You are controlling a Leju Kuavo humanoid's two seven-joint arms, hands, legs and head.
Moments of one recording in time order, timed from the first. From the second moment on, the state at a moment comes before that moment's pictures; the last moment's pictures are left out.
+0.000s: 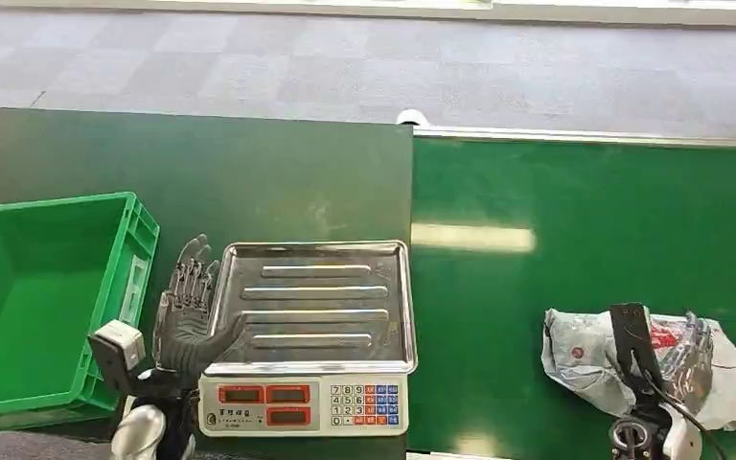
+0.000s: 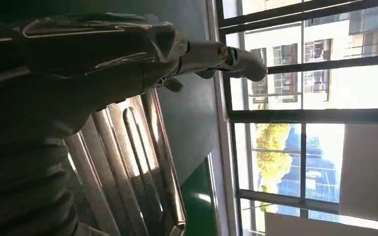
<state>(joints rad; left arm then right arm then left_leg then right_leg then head) -0.02 -0.19 -0.02 -1.47 -0.02 -0.09 -0.54 -0.17 0.02 -0.41 -1.12 0.91 -0.26 0.07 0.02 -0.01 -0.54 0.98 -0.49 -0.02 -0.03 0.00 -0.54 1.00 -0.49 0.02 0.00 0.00</state>
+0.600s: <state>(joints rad) -0.04 -0.19 -0.02 -1.46 -0.02 -0.09 -0.53 -0.20 0.00 -0.50 -0.98 1.04 -0.18 0.15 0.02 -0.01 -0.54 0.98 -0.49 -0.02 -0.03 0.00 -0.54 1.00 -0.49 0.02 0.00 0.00</state>
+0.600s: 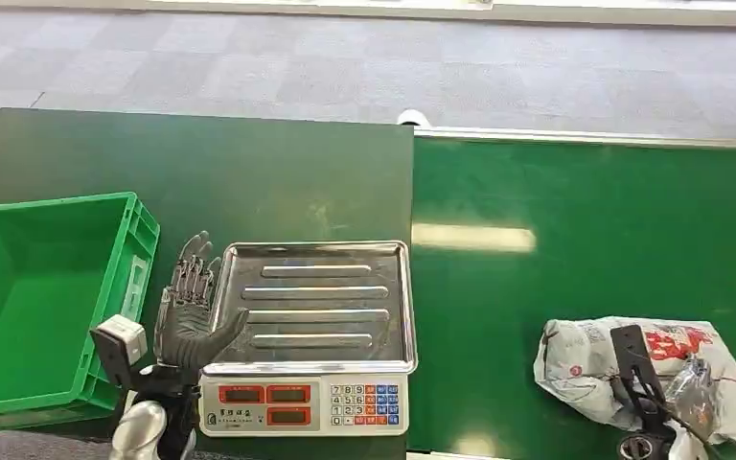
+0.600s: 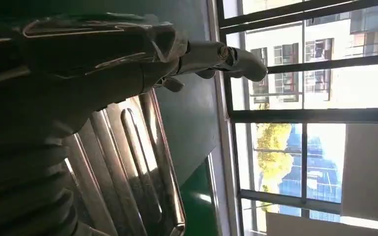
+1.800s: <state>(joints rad) -0.04 -0.18 -0.03 -1.46 -0.02 -0.07 -0.52 -0.32 -0.02 -0.54 -0.78 1.02 -0.23 0.05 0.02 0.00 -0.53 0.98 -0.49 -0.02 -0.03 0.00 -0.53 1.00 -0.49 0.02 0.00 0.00</state>
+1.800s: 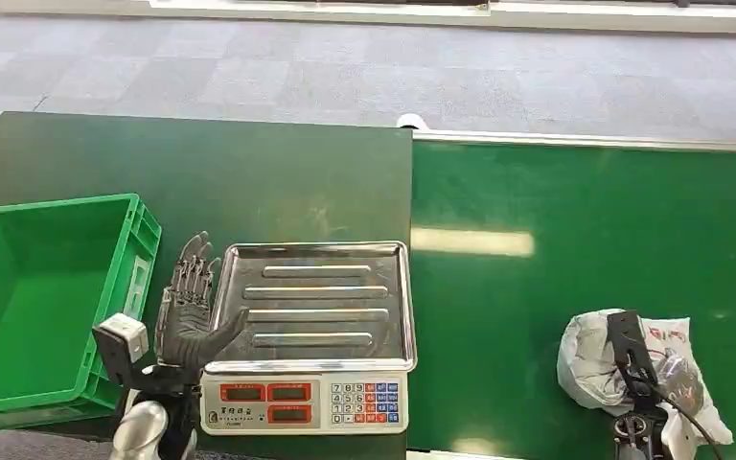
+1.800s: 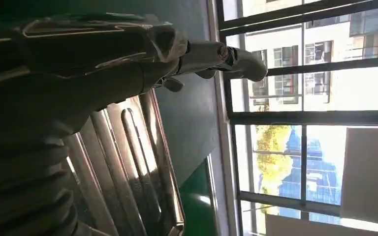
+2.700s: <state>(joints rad) -0.03 -0.18 -0.02 -1.46 -0.02 -0.07 -0.56 -0.45 -0.03 -0.02 -1.26 1.15 -0.09 0.02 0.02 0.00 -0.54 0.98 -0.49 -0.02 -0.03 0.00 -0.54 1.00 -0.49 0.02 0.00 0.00</state>
